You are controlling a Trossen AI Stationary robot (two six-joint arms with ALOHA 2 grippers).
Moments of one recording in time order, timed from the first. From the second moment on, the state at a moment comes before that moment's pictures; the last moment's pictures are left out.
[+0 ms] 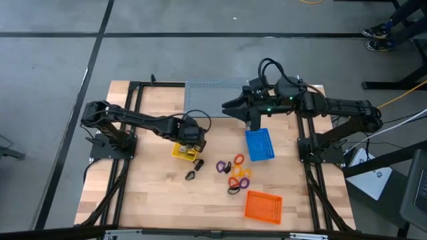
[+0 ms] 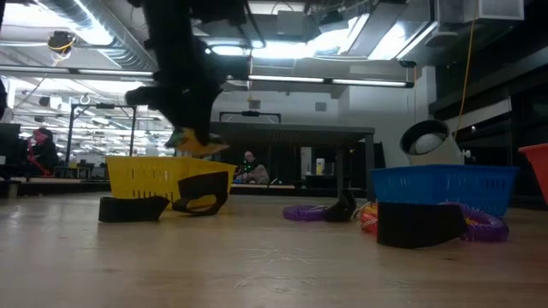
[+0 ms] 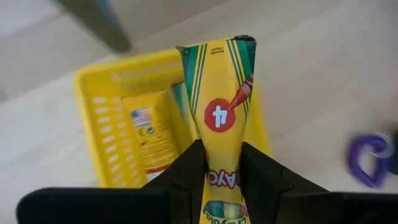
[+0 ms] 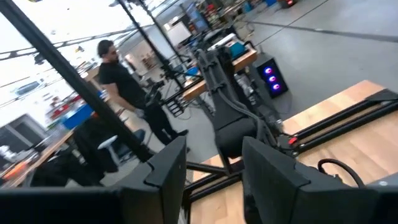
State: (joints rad) left arm -0.01 1.57 1.13 -0.80 -0.25 -1.15; right arm 0.00 1.34 1.44 -0.14 -0.12 0.59
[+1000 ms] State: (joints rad) left arm -0.07 1.57 1.09 -0.72 -0.29 -1.27; right arm -0.02 1.34 1.44 -0.14 -0.23 0.57
